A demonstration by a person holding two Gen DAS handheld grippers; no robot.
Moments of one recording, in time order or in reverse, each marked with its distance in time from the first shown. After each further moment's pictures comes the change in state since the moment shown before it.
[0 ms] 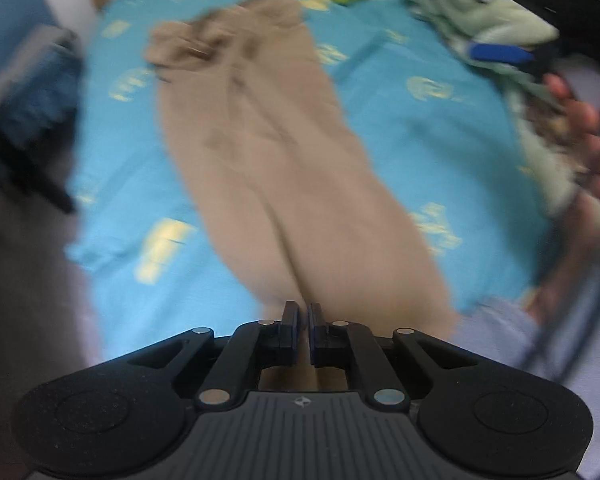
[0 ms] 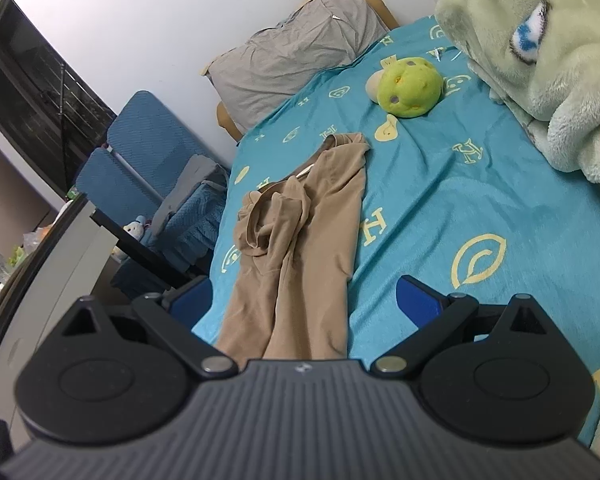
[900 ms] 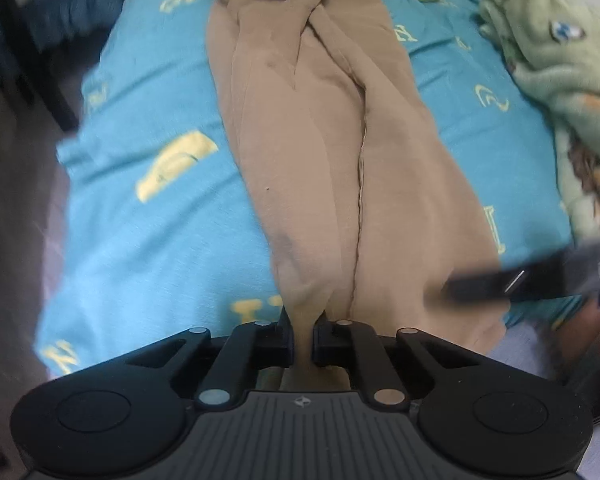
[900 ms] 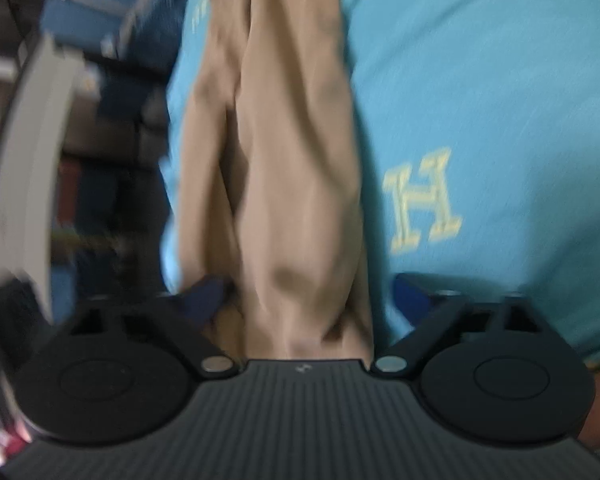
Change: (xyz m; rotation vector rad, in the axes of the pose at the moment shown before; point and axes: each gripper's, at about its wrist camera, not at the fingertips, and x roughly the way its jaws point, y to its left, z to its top) left arm 0.031 0.045 -0.037 -0.242 0.002 -0.027; right arm 0.044 0.011 -0.129 0.067 0.726 -0.047
